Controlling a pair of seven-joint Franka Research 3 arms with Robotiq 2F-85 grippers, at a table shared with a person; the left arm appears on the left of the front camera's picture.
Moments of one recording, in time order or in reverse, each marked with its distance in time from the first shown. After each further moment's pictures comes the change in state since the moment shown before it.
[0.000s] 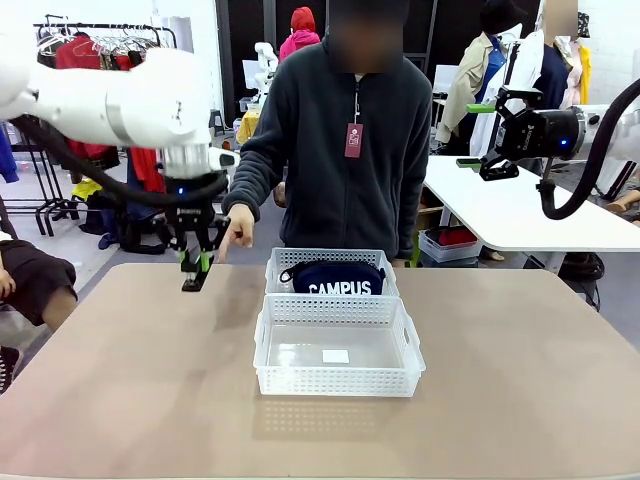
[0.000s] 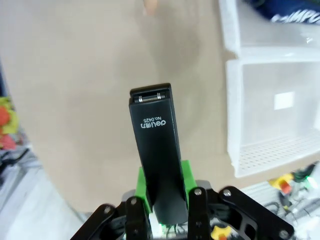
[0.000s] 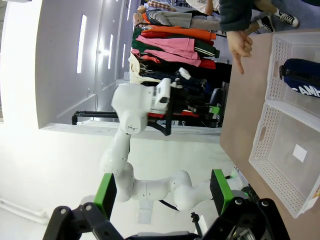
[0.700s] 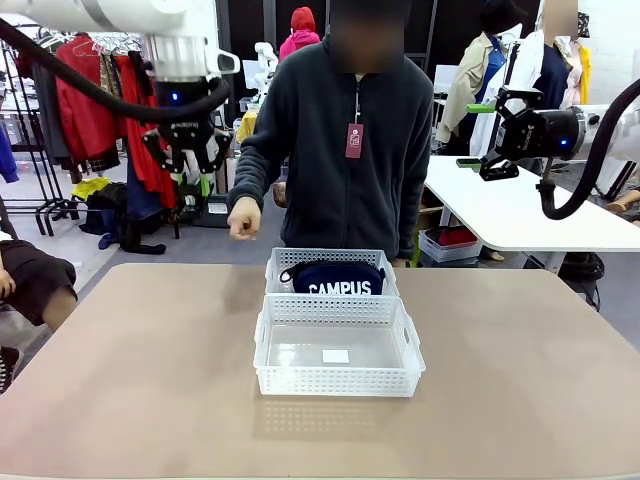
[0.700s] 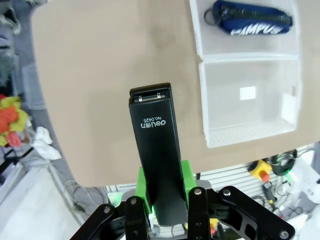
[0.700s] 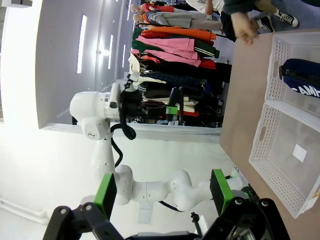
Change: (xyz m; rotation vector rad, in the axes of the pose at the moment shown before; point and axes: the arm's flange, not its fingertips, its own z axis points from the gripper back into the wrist) left arm -0.030 -0.012 0.142 -0.007 -0.072 0.027; right arm 0.000 0.000 0.000 0.000 0.000 0.000
